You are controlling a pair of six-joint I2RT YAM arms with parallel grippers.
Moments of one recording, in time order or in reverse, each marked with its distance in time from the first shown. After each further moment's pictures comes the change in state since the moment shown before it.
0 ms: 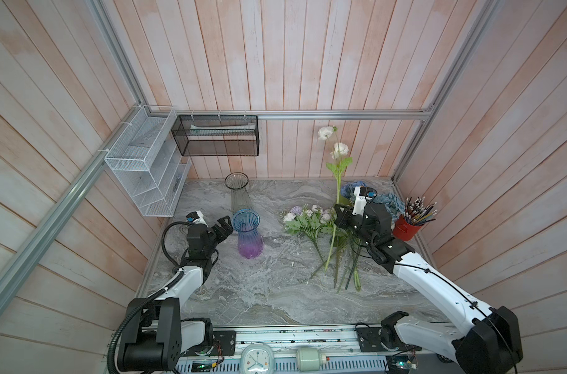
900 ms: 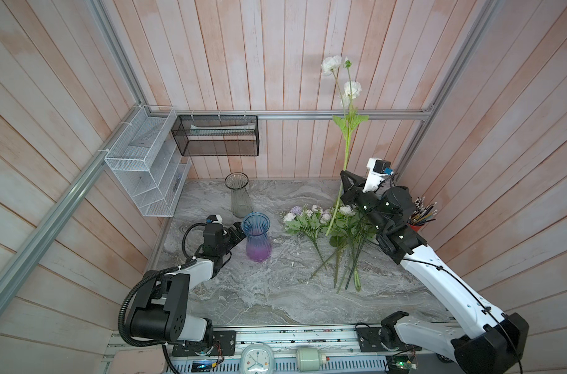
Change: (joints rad) left arm -0.153 0.166 0.011 0.043 0.110 -0.153; right arm -0.008 0.013 0.197 0.214 -0.087 -0.157
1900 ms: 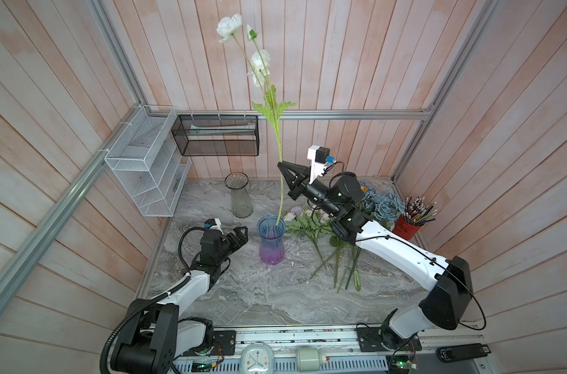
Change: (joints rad) left arm -0.017 -0.233 -0.093 -0.121 -0.072 0.060; right arm 0.323 0.408 0.306 0.304 -0.180 -0.040
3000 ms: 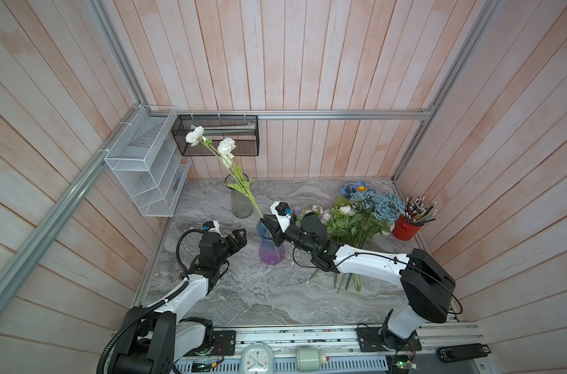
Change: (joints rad) left arm 0.002 -0.047 -0.017 -0.021 -0.021 0.014; right arm 0.165 0.080 -0.357 0.046 0.175 -0.292
